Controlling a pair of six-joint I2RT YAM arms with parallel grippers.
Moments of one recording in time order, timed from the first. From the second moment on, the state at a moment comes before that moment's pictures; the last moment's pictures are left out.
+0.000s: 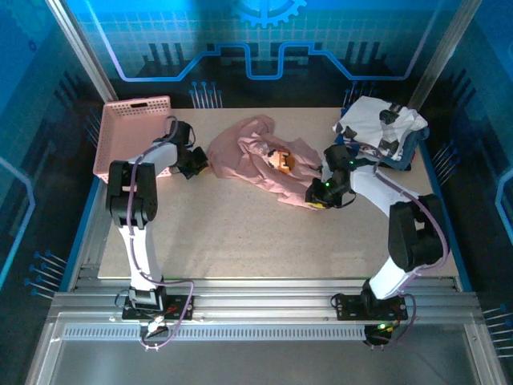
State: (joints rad) left arm -0.02 2.07 1.47 -0.53 0.28 -0.72; right arm 0.26 1.67 1.12 -0.76 -0.36 0.49
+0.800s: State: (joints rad) left arm -0.10 1.81 1.23 -0.50 0.33 -0.66; right arm 0.21 1.76 1.35 -0.77 -0.24 0.43
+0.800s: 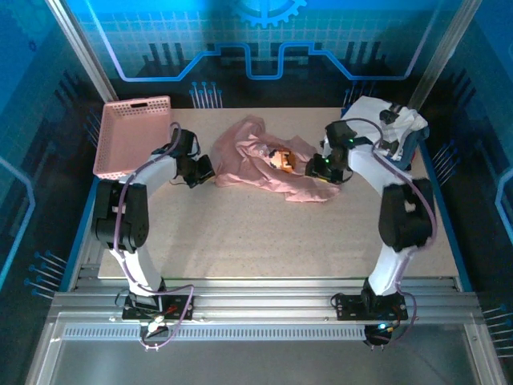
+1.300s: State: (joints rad) left arm -0.10 1.80 1.21 -0.49 0.35 -0.66; right arm 0.18 1.57 0.90 -0.70 -0.26 0.46
